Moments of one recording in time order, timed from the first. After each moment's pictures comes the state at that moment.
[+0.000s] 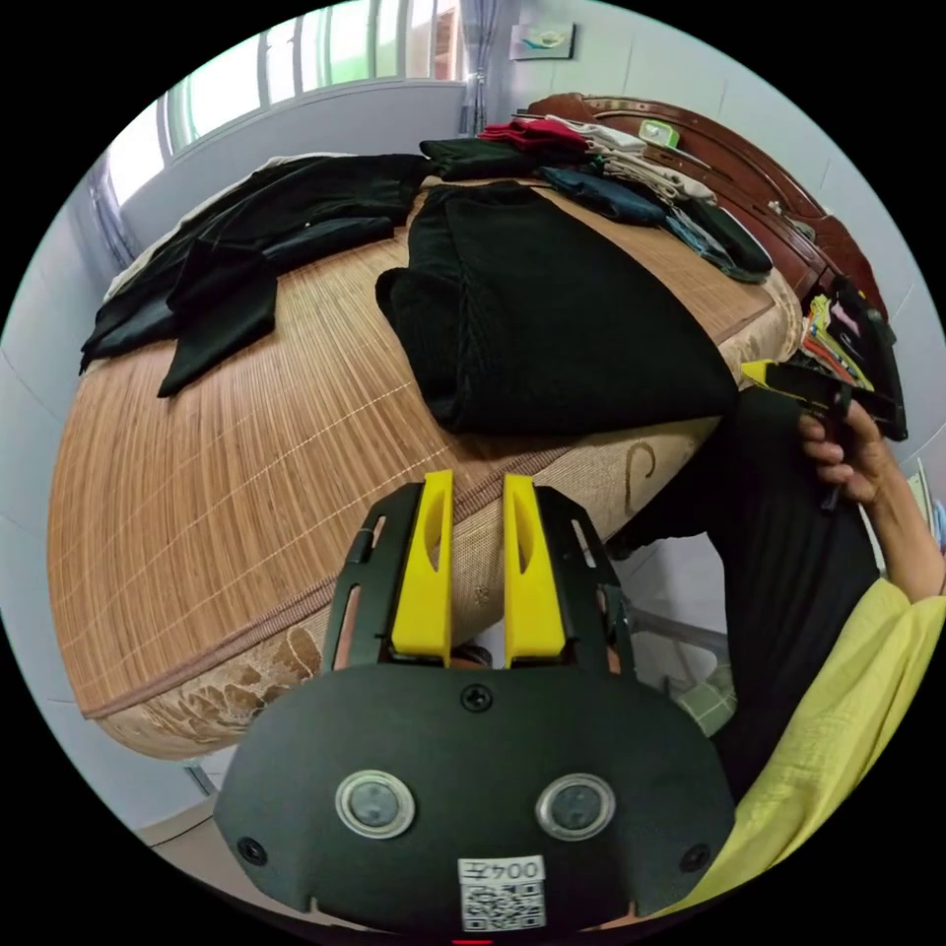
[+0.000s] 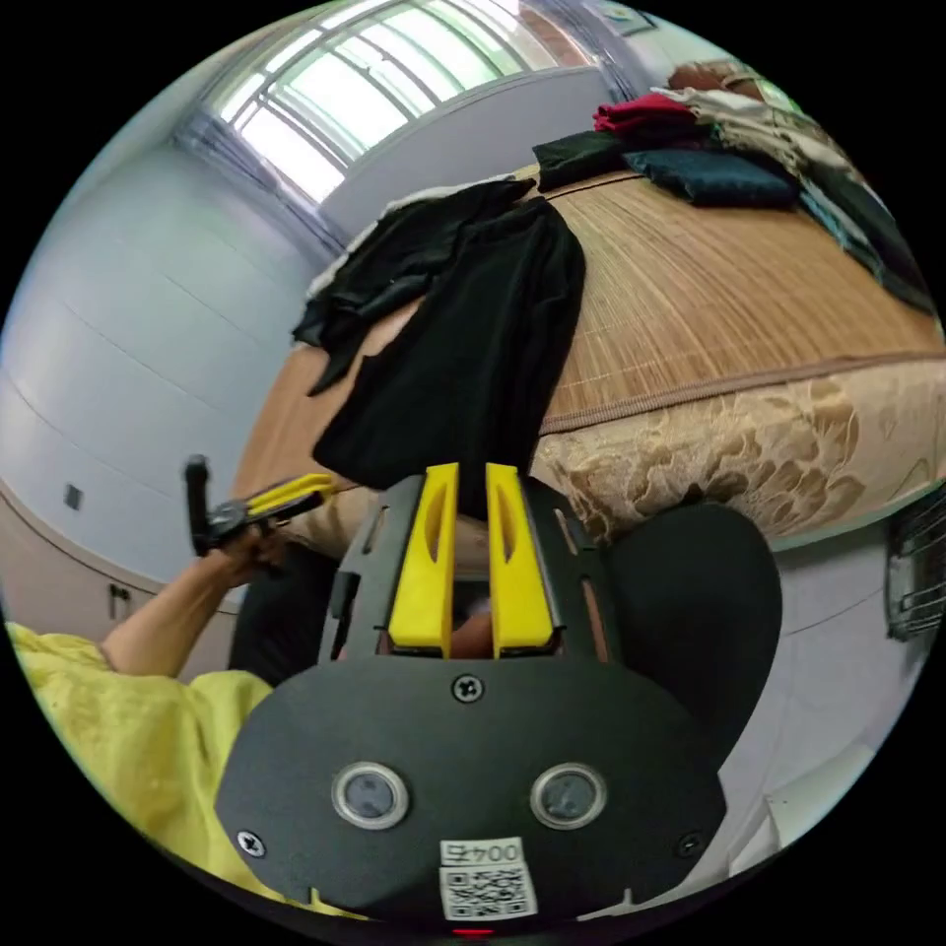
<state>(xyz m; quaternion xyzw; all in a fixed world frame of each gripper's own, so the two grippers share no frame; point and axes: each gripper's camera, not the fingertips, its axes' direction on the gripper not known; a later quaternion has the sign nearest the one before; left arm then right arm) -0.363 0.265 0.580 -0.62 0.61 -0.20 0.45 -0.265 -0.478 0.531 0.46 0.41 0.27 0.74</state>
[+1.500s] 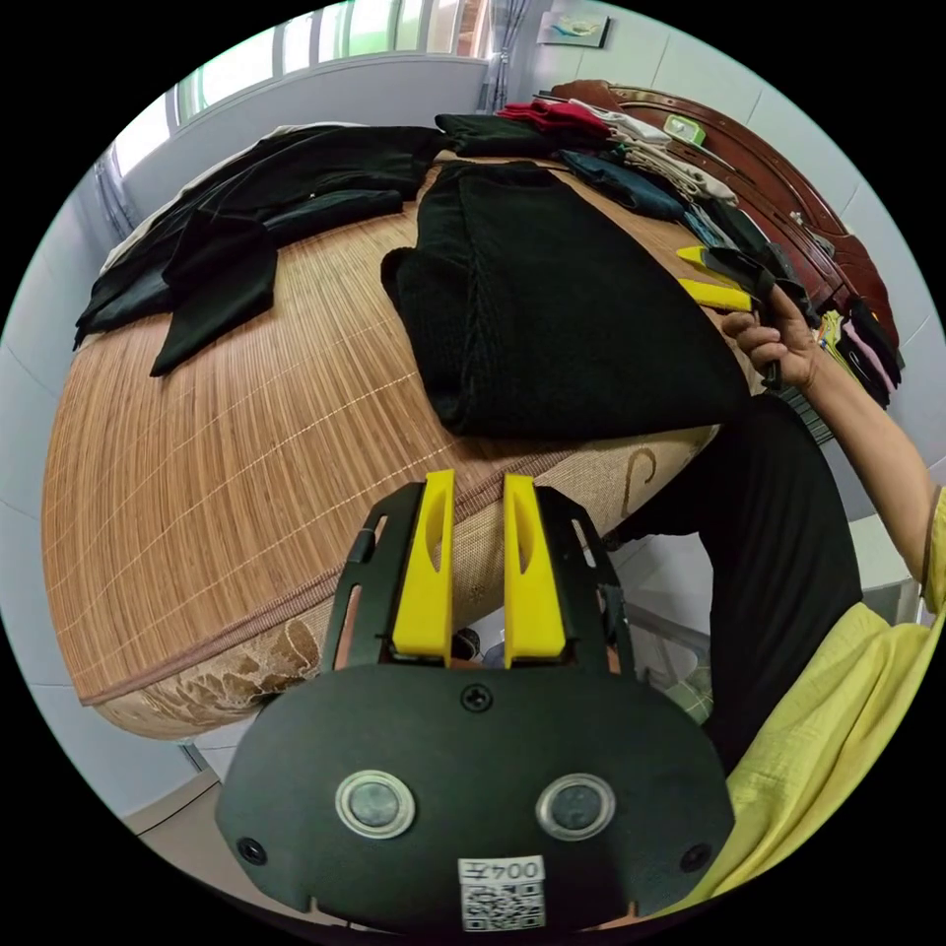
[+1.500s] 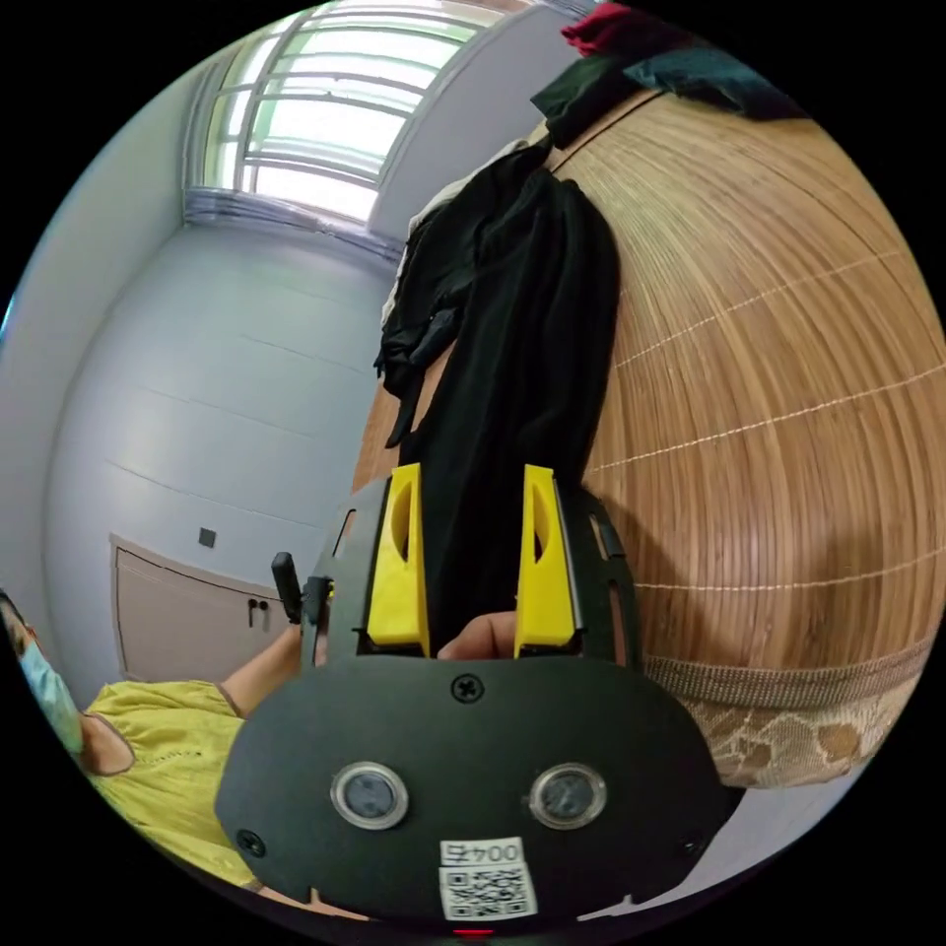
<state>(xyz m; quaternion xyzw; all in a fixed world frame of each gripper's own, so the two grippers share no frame) -0.386 0.248 0.542 -0.65 0.61 -0.19 0.42 -0.136 -0.480 0.395 0.49 0.19 0.22 0.82</state>
